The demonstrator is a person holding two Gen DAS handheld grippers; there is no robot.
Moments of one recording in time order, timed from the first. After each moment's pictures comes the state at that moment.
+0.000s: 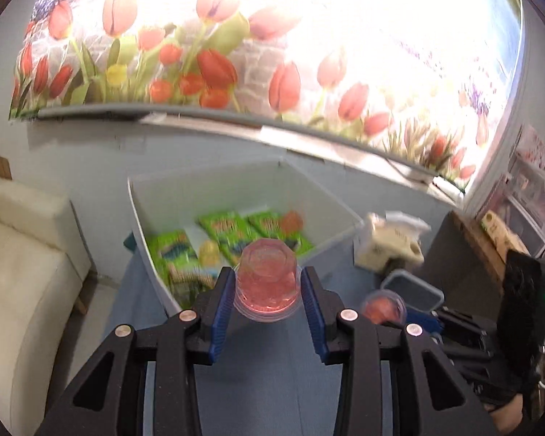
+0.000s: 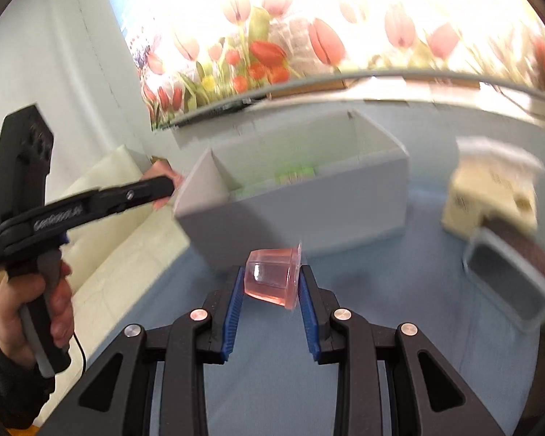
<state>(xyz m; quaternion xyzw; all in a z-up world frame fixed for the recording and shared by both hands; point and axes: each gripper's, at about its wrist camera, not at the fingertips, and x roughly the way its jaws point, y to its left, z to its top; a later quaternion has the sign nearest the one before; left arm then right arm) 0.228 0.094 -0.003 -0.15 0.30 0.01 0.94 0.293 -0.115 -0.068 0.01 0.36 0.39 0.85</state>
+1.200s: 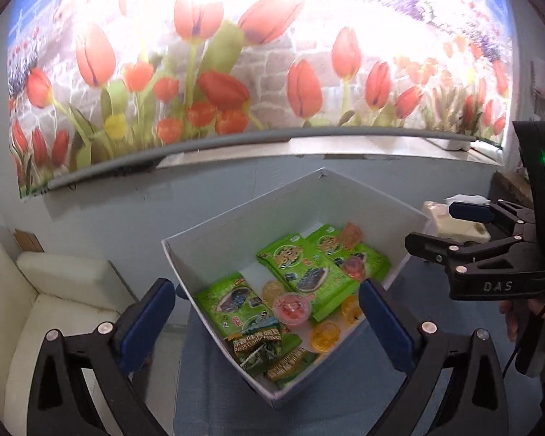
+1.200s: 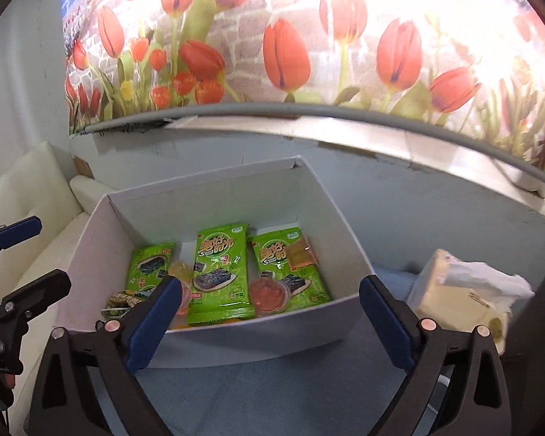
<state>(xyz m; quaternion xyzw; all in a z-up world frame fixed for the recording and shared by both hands) 0.270 0.107 -0.016 0.00 0.29 0.04 0.96 0.373 -0.064 -0.046 -0.08 0.34 0.24 0.91</state>
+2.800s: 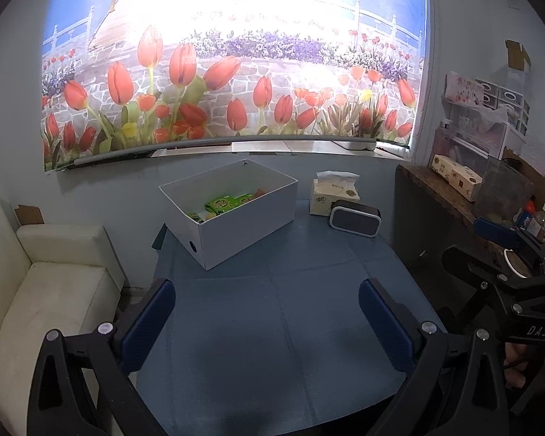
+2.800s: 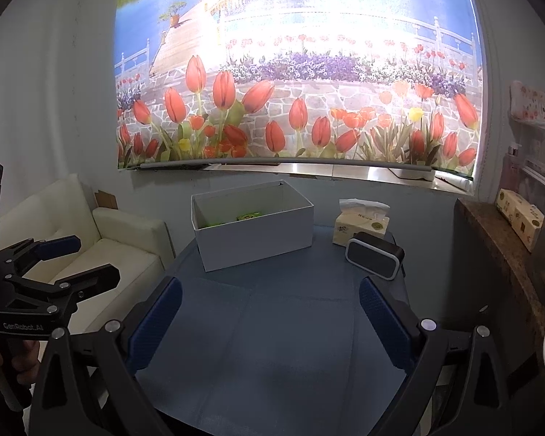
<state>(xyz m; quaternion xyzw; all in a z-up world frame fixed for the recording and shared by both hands) -0.020 0.019 0.054 -0.03 0.28 -0.02 0.96 0.011 -0.180 0.055 -0.04 0.25 0.19 0.95</state>
